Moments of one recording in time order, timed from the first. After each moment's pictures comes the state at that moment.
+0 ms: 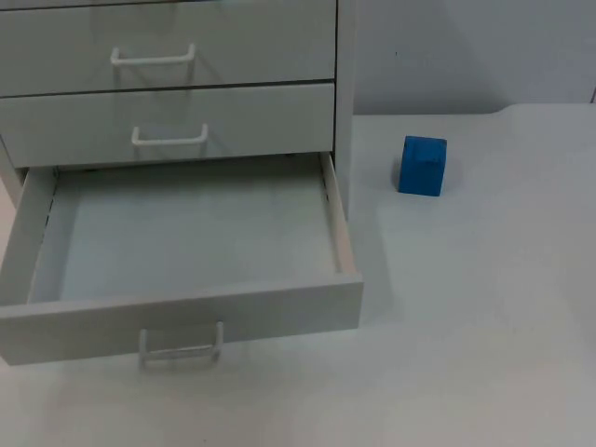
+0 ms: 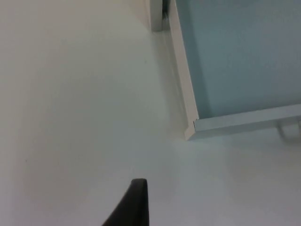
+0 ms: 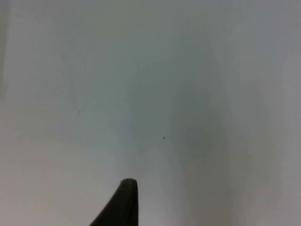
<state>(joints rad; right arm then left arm) 0.02 0.84 -0.62 0.03 0.78 -0.03 0.00 0.72 -0.49 -0.04 0.71 0.01</state>
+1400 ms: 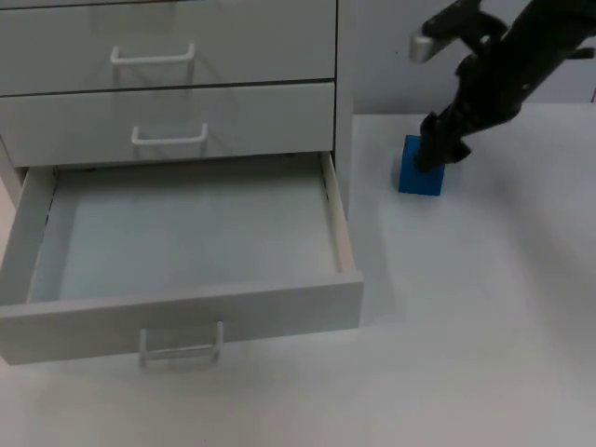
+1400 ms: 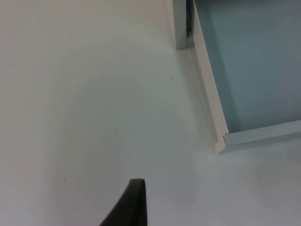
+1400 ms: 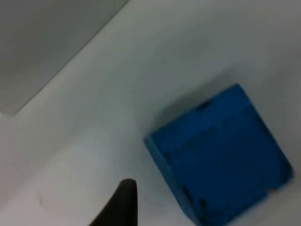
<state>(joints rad) 0.27 2.43 -1.99 0.24 0.72 -0.77 0.00 0.71 -0.49 0.06 0.67 0.01</state>
